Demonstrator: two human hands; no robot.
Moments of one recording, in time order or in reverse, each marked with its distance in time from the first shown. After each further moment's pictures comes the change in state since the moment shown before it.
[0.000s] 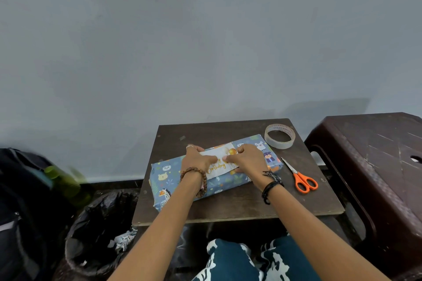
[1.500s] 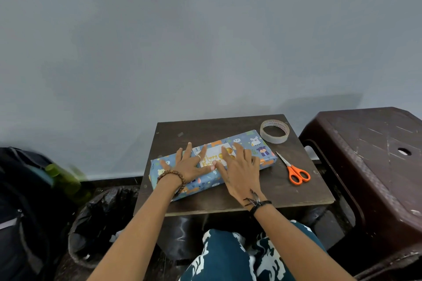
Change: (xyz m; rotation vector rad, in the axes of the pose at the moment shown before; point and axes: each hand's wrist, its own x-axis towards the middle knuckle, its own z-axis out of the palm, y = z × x) left_hand 0.005 -0.027 -0.026 1.017 -0.332 0.255; right_hand -0.039 0.028 0.025 -0.838 0.237 -0.377
